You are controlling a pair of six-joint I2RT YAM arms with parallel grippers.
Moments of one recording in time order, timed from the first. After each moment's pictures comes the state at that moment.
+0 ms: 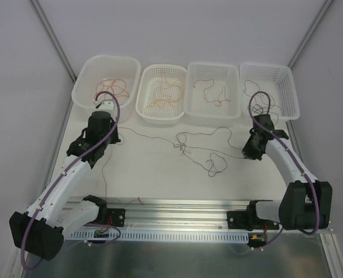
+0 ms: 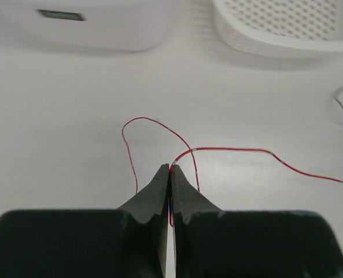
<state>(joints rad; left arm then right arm) -0.37 0.98 0.86 -0.50 -0.25 -0.20 0.13 1.30 0.85 -0.78 0.13 0.58</state>
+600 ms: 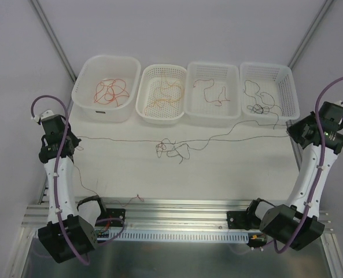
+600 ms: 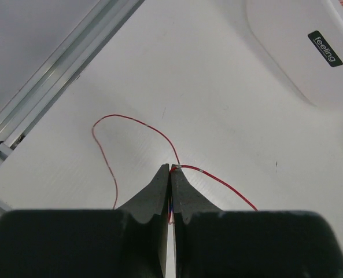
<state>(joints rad) 0.35 0.94 0.87 -0.63 -0.15 -0.33 -0.46 1.11 1.26 -0.92 -0.08 0.55</state>
